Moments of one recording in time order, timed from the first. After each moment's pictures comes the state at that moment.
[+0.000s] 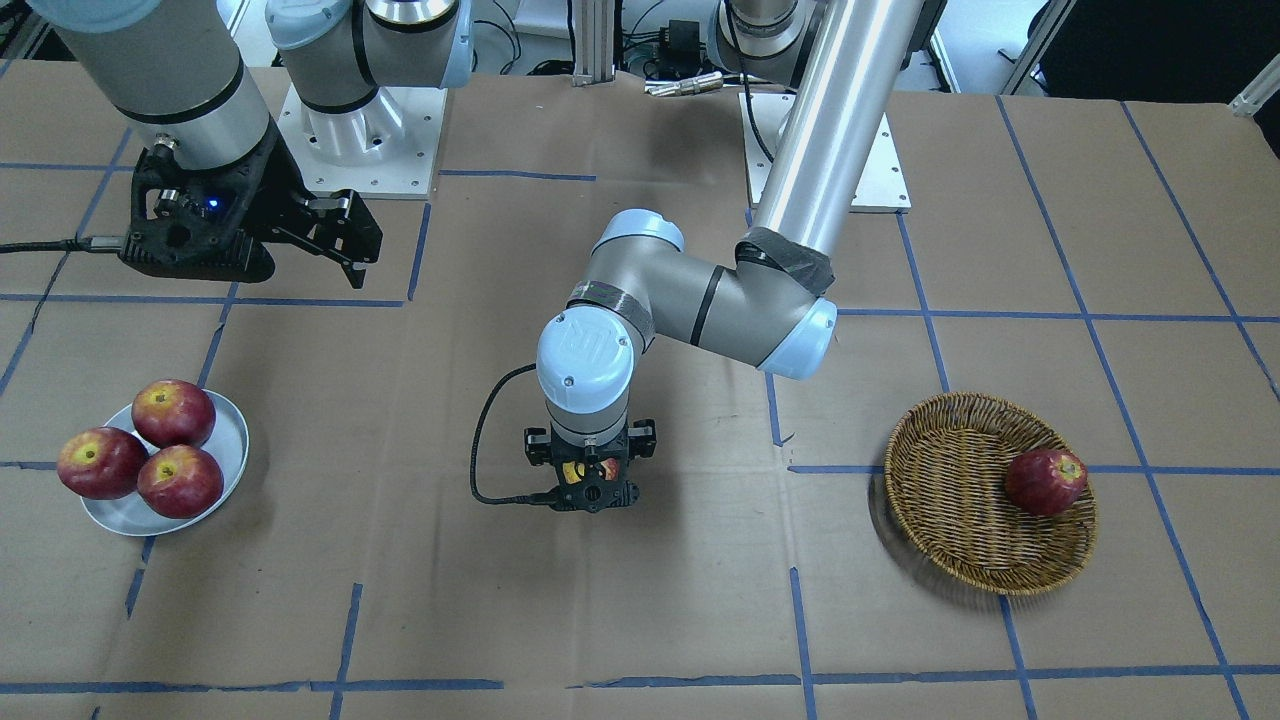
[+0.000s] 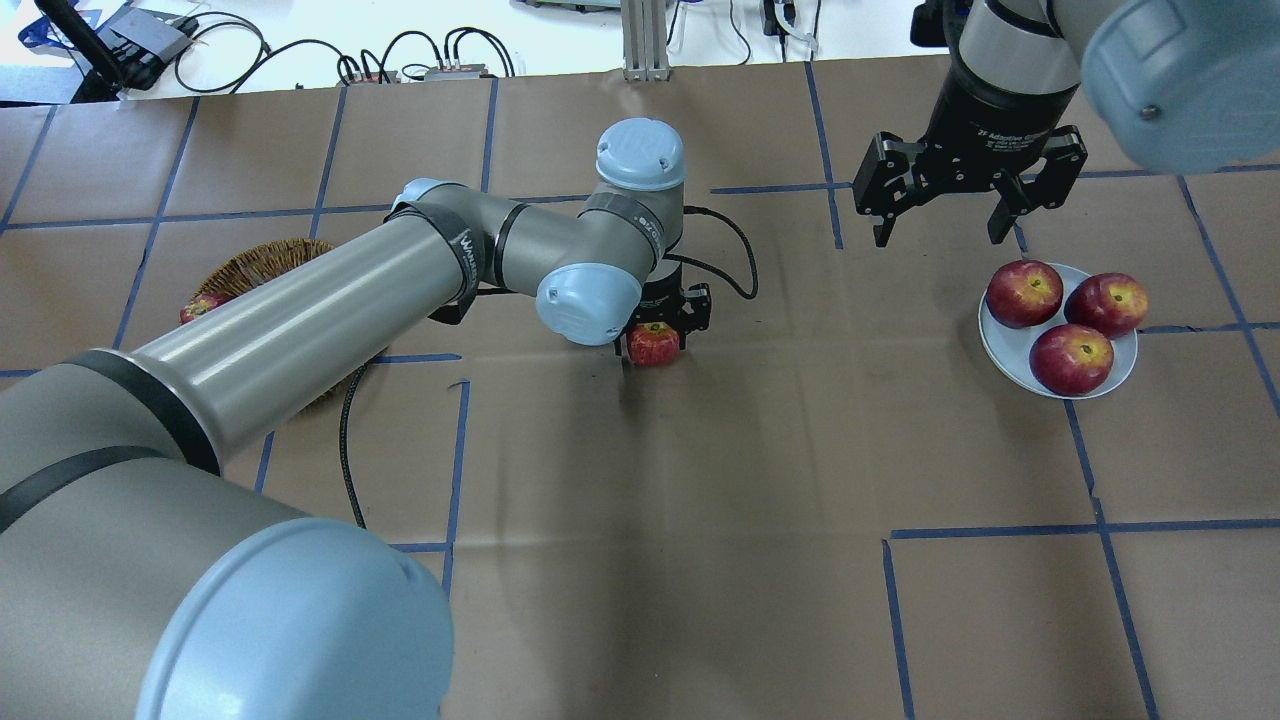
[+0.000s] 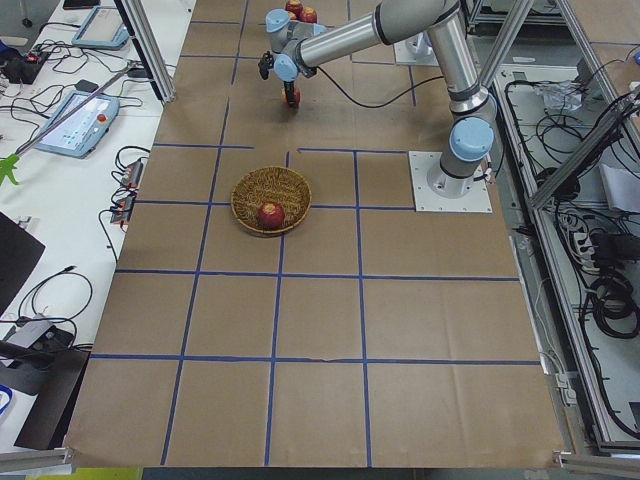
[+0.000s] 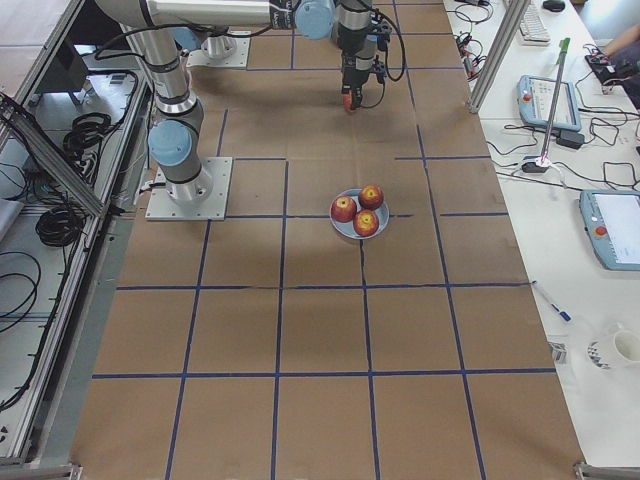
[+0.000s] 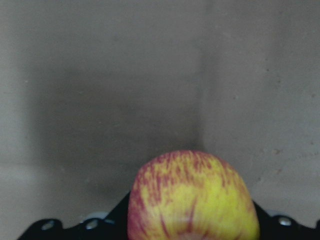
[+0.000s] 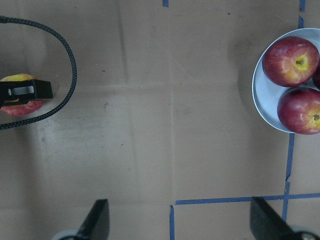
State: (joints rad) left arm -1.95 -2.20 -1.54 -1.07 1.55 -0.45; right arm 1.58 -1.52 1.55 -1.55 -1.58 0.05
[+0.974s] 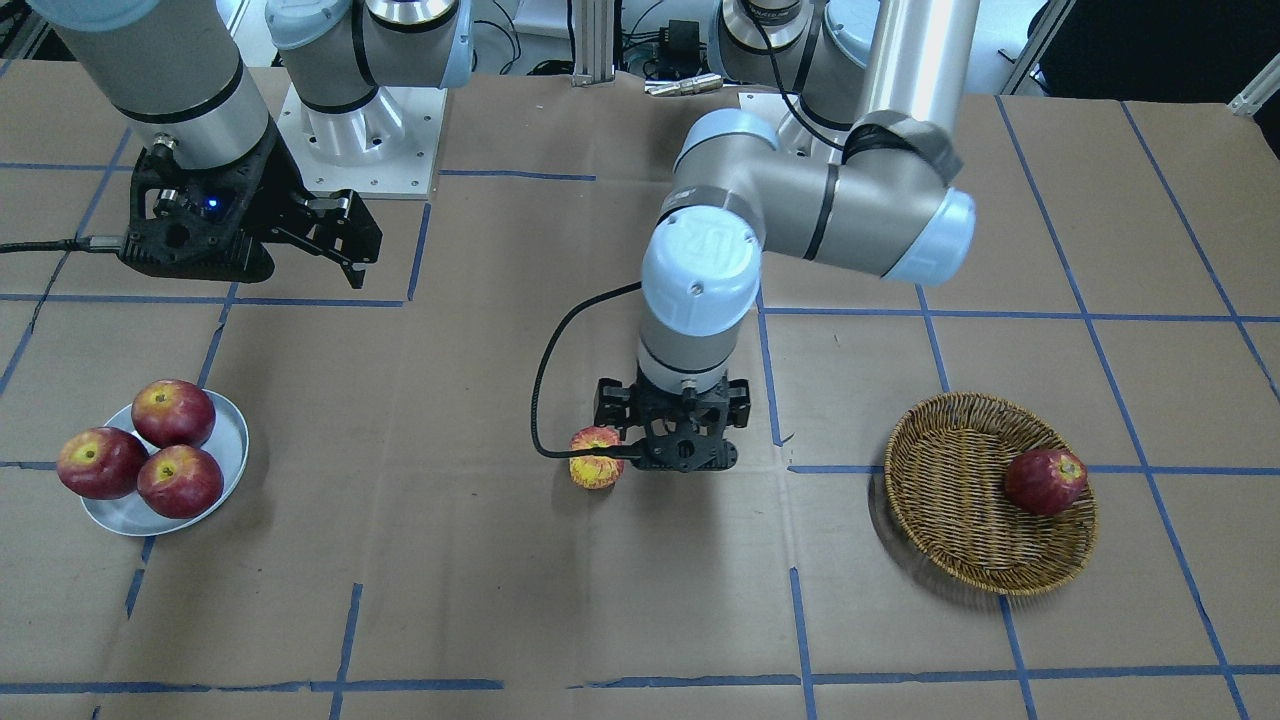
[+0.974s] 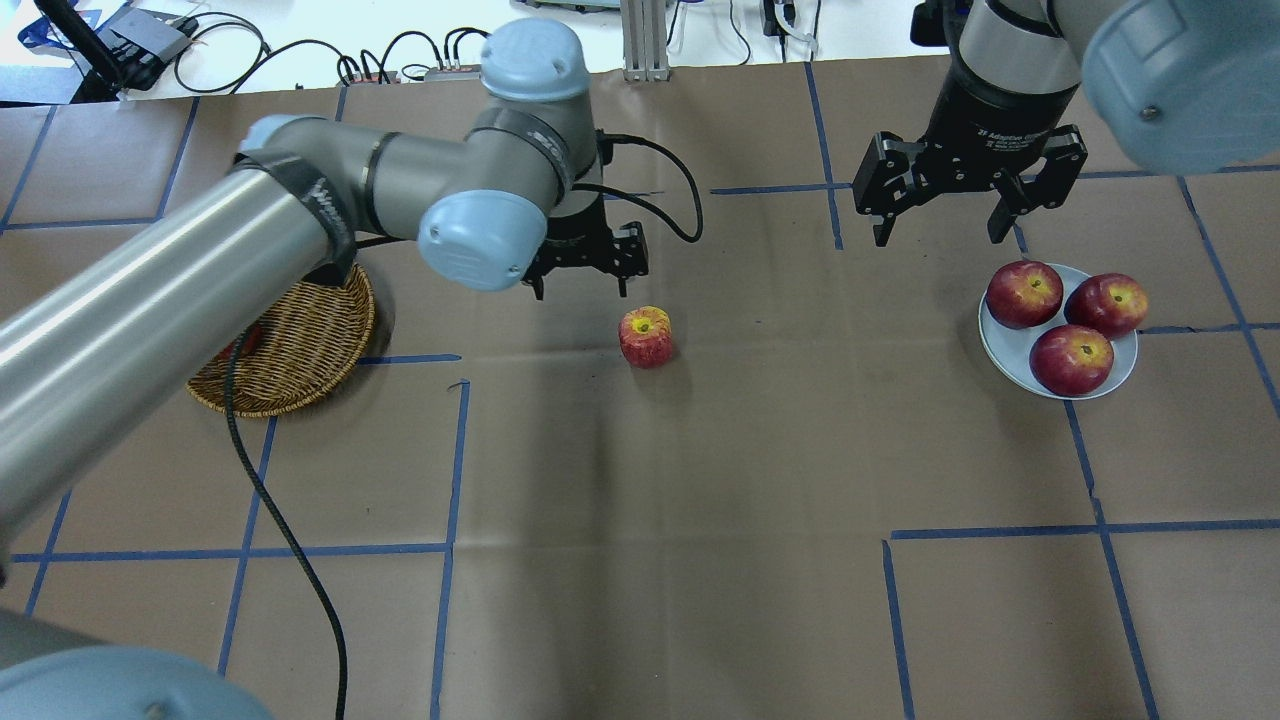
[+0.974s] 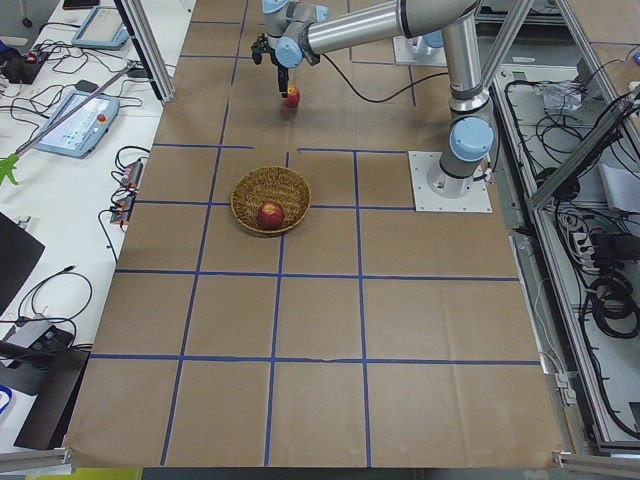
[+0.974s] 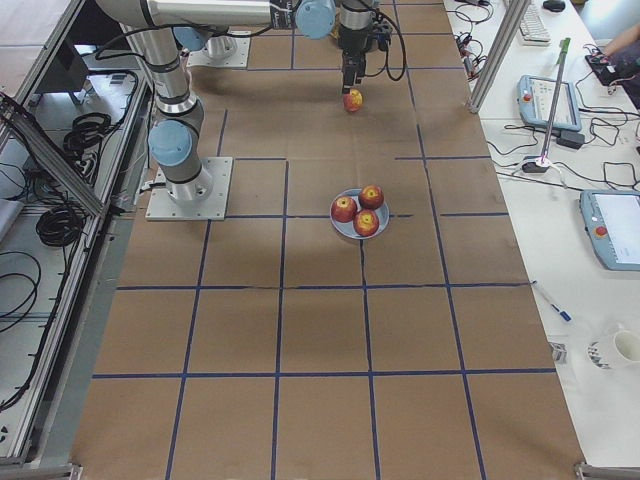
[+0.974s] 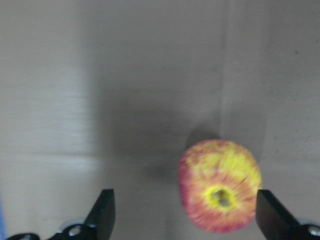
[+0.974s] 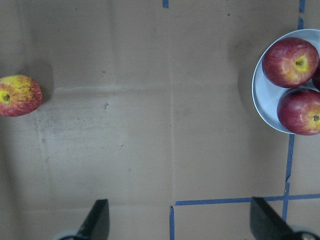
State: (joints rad) left arm -1.80 -1.94 -1.56 -1.26 1.57 -0.20; right arm 1.58 -1.52 1.55 -1.55 -1.58 0.05
